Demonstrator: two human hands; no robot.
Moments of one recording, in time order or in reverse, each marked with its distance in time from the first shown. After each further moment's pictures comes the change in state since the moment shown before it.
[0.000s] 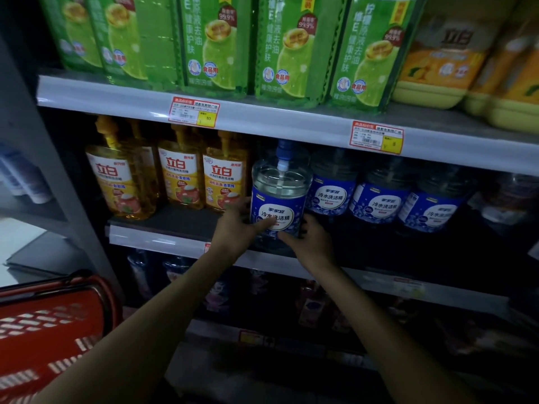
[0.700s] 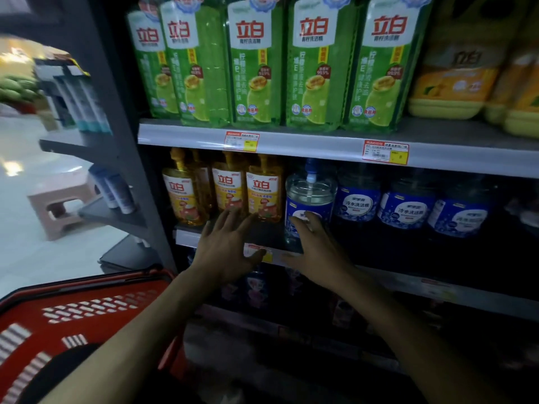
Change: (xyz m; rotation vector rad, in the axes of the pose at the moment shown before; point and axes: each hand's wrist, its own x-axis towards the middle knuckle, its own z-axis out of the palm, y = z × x) left_hand -0.100 0.047 -0.086 1.197 -0.010 0.111; right_hand -0.066 -0.062 -0.013 -0.493 -0.290 -0.459
